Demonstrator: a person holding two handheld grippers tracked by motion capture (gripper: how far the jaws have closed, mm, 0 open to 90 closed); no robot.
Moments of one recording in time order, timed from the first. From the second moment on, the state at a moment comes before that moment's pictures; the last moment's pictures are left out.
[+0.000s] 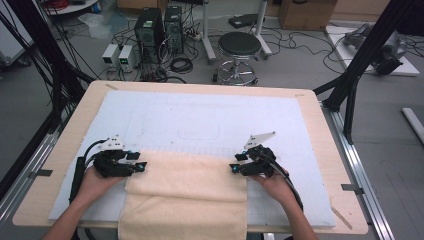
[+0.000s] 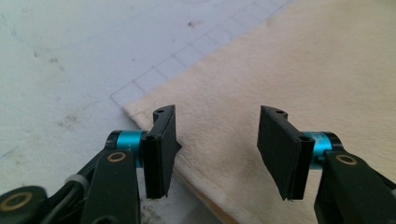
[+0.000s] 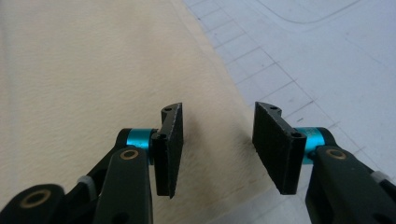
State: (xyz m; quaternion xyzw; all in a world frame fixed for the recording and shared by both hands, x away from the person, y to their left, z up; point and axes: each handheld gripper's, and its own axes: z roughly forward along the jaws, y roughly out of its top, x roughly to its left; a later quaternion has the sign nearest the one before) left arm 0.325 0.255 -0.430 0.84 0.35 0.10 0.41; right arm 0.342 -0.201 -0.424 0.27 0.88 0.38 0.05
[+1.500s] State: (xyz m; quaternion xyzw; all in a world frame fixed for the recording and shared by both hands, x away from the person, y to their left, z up) left arm 0.323 0.262 -0.413 0.81 0.34 0.12 0.46; right arm 0.349 -0.200 -0.402 0.25 0.86 0.43 0.06
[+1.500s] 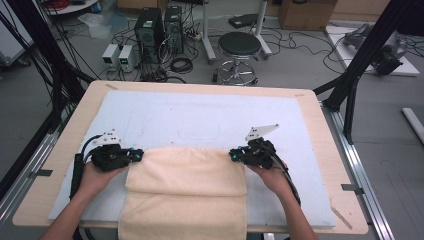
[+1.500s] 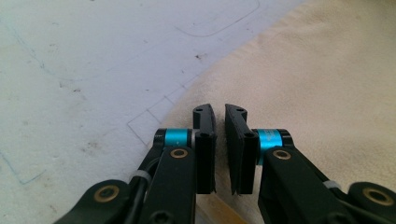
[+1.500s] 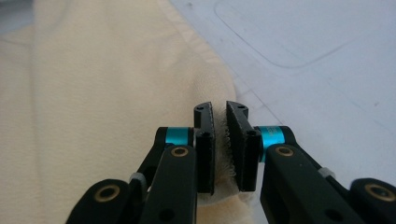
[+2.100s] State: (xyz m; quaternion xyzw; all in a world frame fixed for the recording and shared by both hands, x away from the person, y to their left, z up) left arm 0.215 0.281 -0.395 0.82 0.25 0.08 0.50; right arm 0.239 -0.206 -0.364 0.15 0.88 0.46 0.02
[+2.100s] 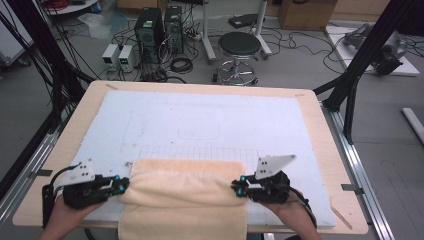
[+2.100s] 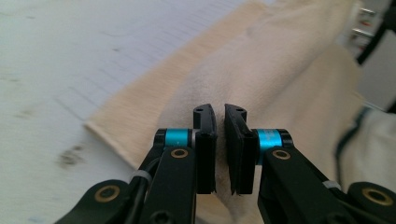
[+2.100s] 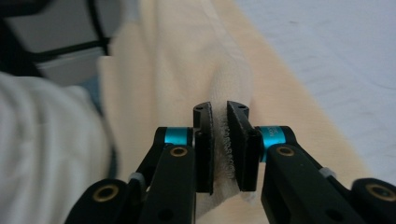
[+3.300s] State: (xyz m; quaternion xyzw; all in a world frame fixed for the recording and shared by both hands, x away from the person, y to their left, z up) left arm 0.324 0.267 -0.441 0.84 0.34 0.07 0.42; right arm 0.340 -0.209 -0.437 0.26 0.89 0.38 0.03
